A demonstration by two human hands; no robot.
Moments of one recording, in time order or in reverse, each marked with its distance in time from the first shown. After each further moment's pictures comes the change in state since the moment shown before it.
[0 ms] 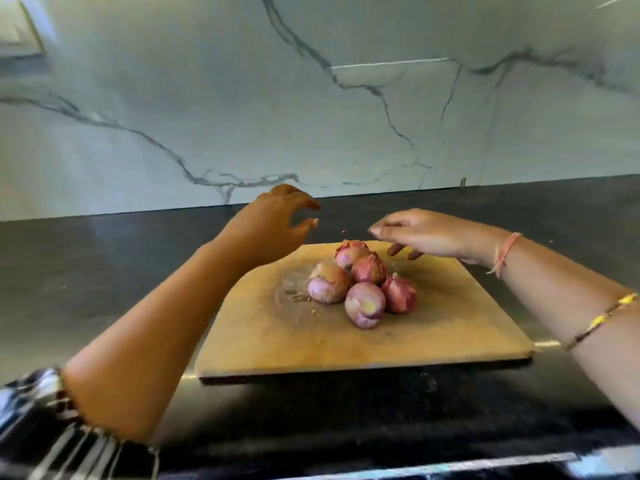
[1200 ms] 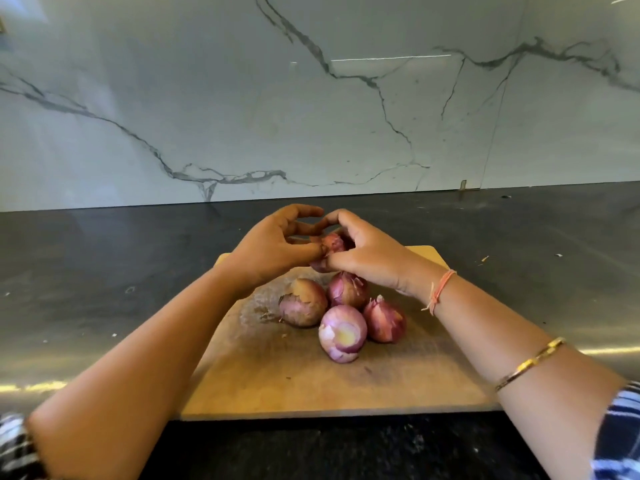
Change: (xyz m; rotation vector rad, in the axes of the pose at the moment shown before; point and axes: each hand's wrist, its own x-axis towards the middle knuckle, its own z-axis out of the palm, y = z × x) left_hand 0.011 0.013 0.045 -0.873 -0.071 -0.268; right_hand 0.045 -0.001 0.045 0.326 0.076 -0.197
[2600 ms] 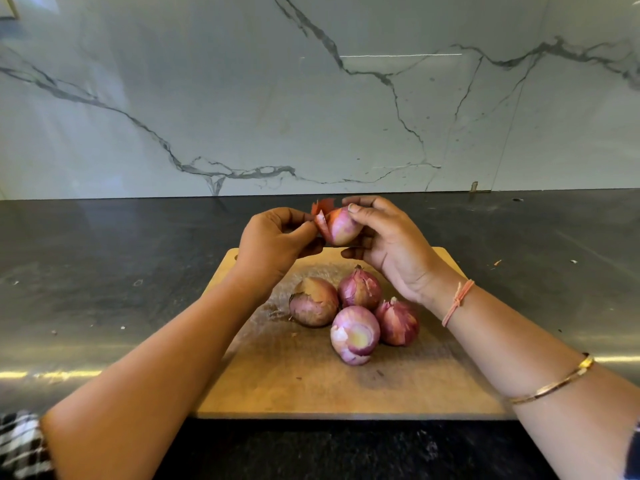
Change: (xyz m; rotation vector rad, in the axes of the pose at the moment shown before) left_hand -0.004 -0.003 0.010 -0.241 0.358 -0.017; right_hand -0.003 -0.005 0.003 0.657 0.183 -0.038
